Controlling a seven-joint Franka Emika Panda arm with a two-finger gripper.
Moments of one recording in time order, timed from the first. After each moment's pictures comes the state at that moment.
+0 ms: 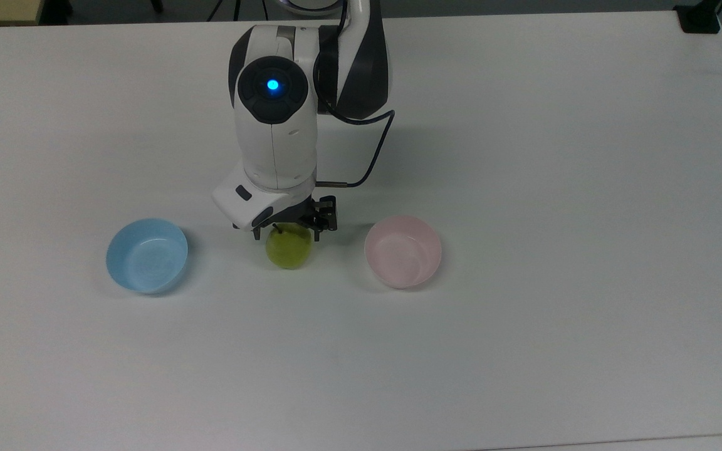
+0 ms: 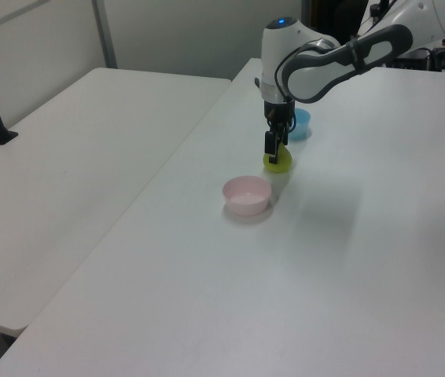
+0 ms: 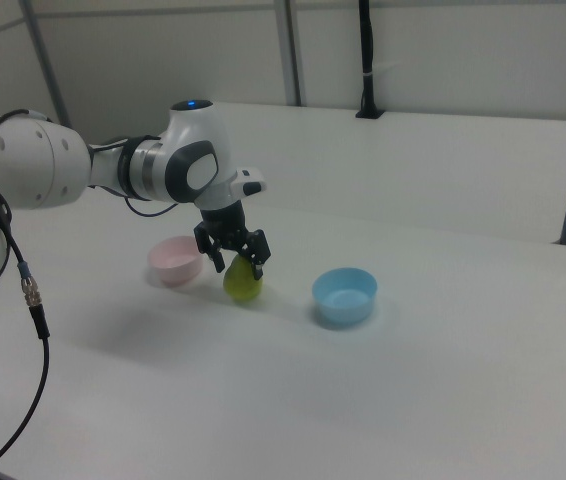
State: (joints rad) arm 0.15 0.57 -0.14 -1.51 0.01 2.11 -0.01
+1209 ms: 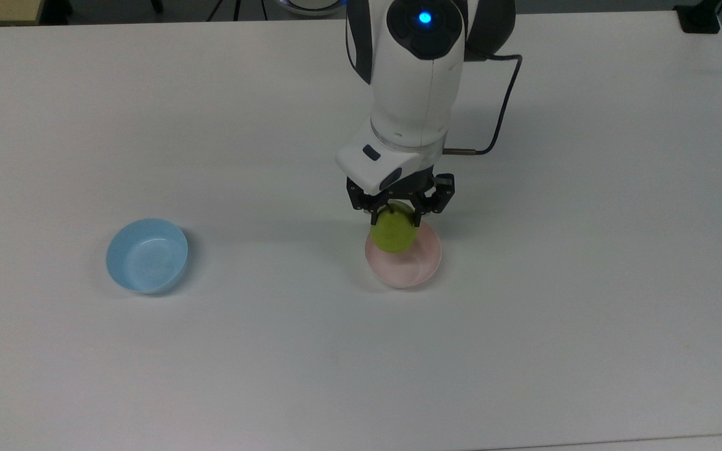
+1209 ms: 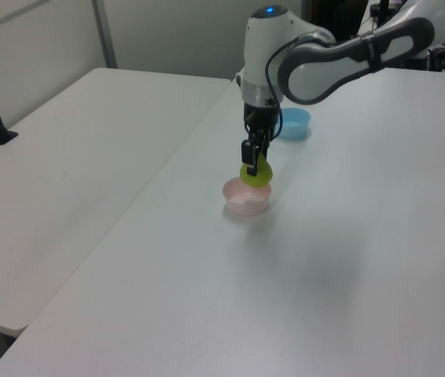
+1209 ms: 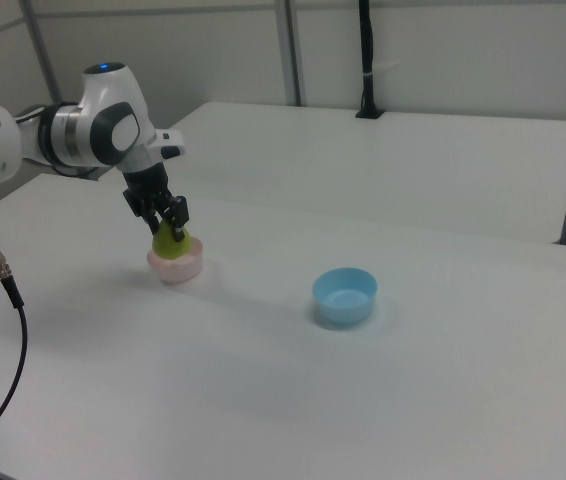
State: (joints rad) arm 0.36 0.52 -0.14 -1.44 0.04 2.06 0.24
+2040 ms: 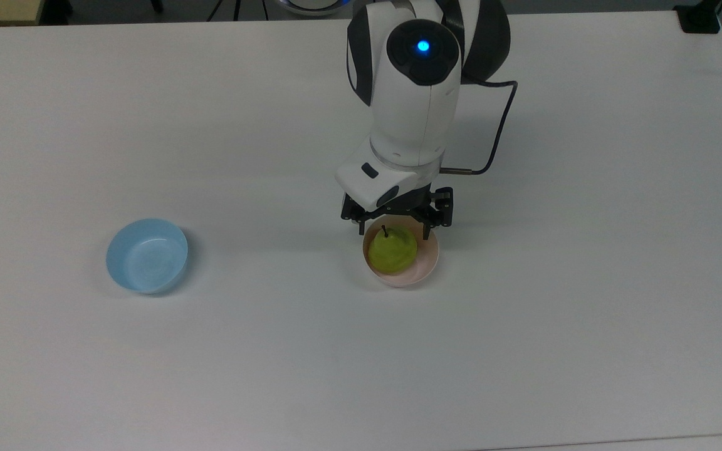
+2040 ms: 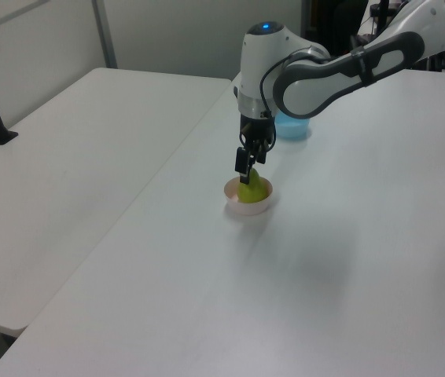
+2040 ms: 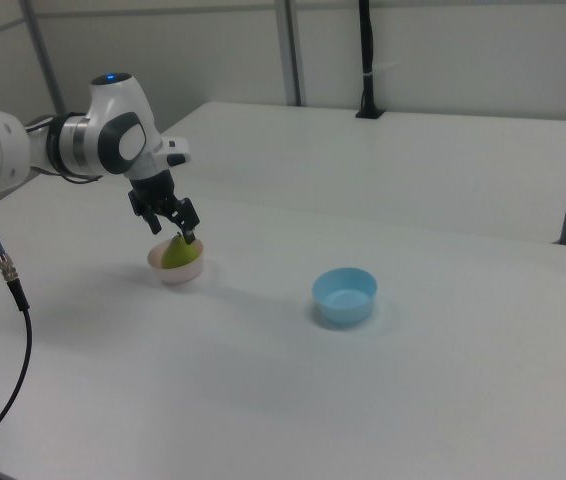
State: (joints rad) arm 0.36 0.56 -0.15 -1.43 0.04 2.11 0.27
